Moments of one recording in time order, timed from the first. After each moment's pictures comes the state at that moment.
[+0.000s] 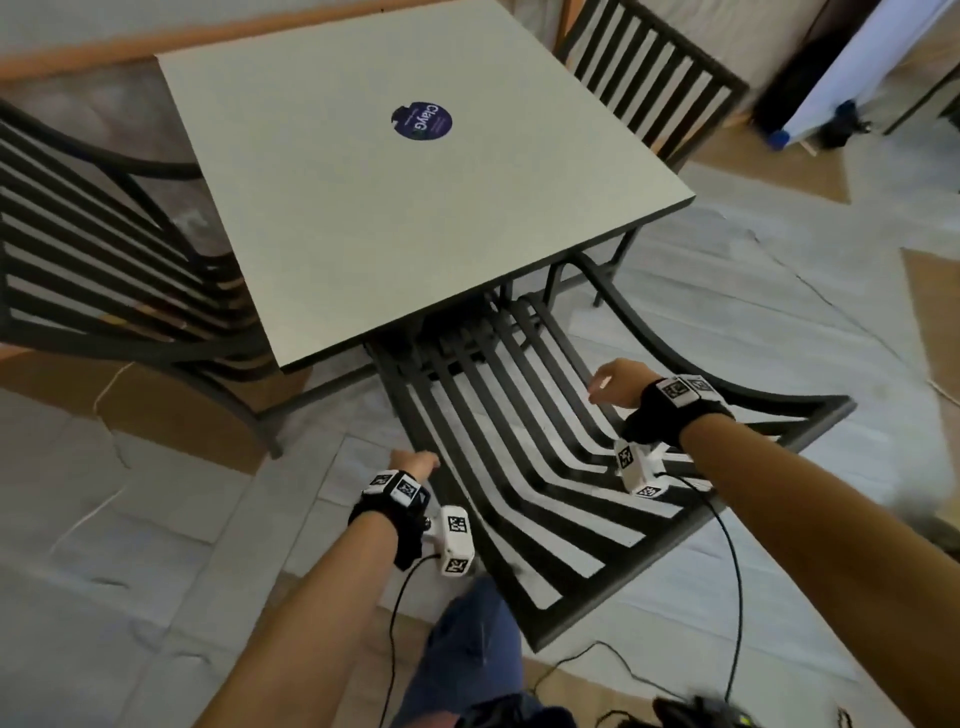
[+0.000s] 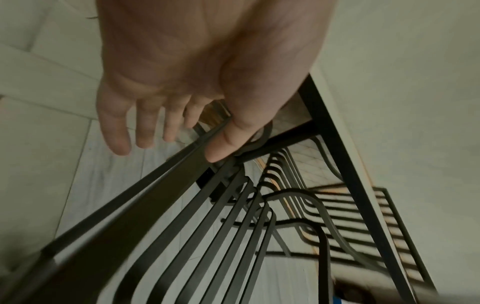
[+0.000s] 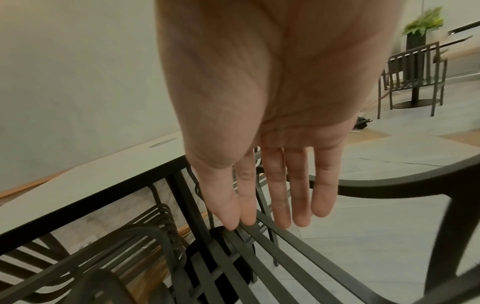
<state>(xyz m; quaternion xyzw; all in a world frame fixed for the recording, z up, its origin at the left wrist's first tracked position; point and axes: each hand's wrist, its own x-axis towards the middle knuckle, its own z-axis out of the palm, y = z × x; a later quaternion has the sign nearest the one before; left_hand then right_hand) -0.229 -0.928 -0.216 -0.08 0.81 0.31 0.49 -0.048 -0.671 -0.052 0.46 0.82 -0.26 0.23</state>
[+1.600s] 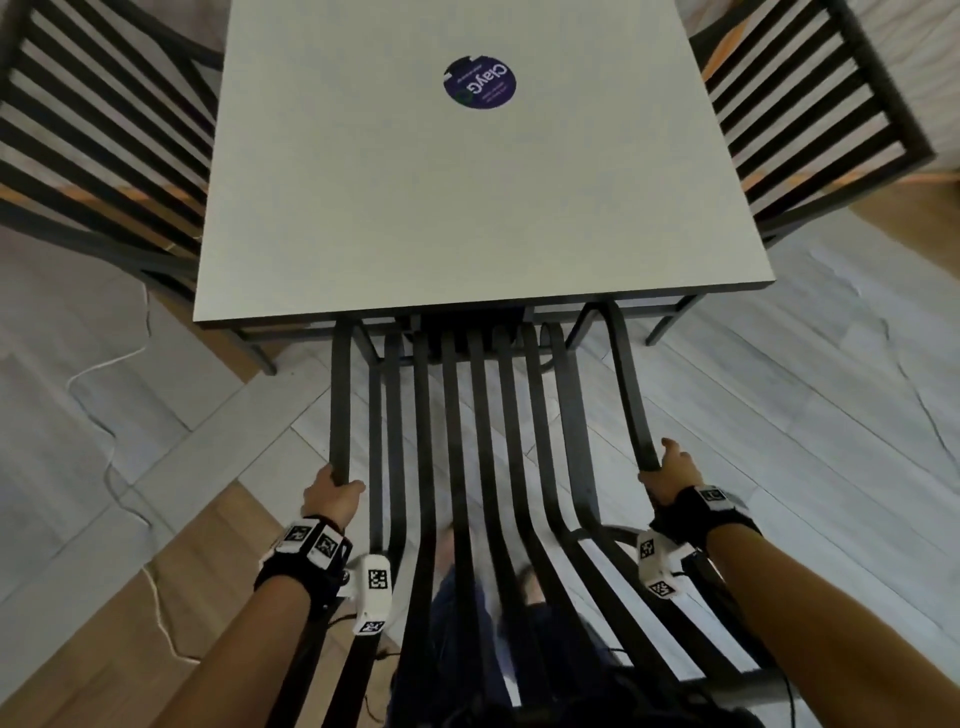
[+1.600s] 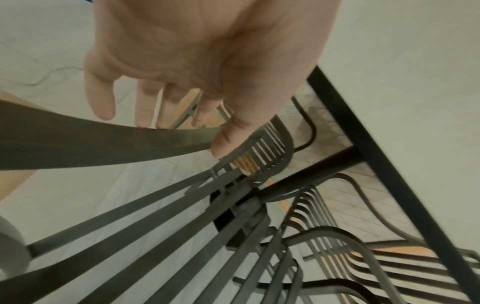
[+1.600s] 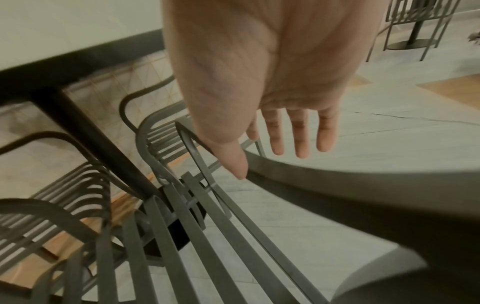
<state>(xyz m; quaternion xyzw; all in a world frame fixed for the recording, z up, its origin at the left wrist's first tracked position) -0.143 -0.869 -0.163 -0.22 0.84 0.32 0.37 0.029 -0.463 -0.173 0.50 0.78 -0.26 0.26</state>
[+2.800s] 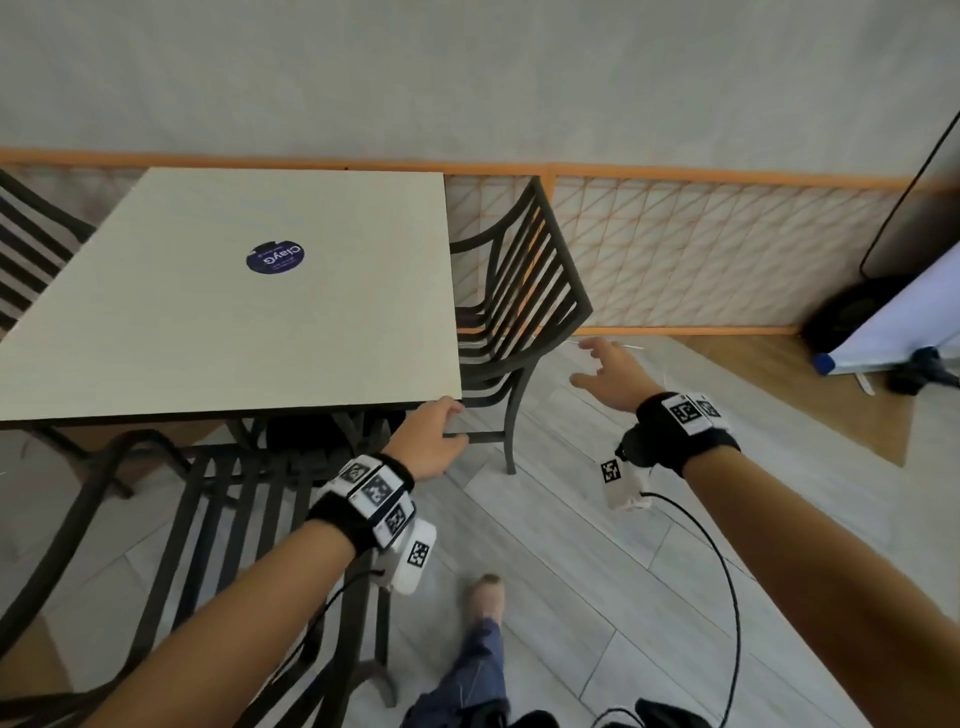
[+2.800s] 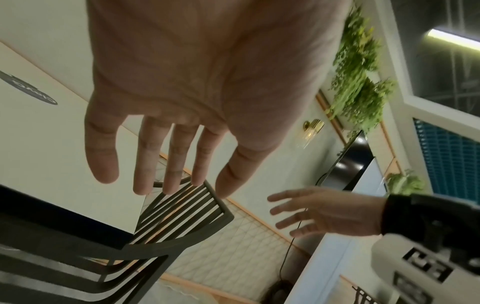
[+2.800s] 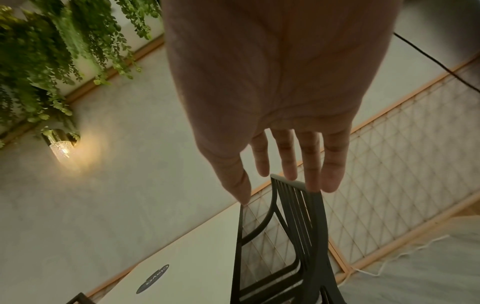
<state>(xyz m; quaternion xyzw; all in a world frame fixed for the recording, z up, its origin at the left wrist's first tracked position) 0.003 -0.333 0.056 0.22 0.88 0.33 0.25 0.049 -0.066 0.074 0.23 0.93 -0.30 0.05</state>
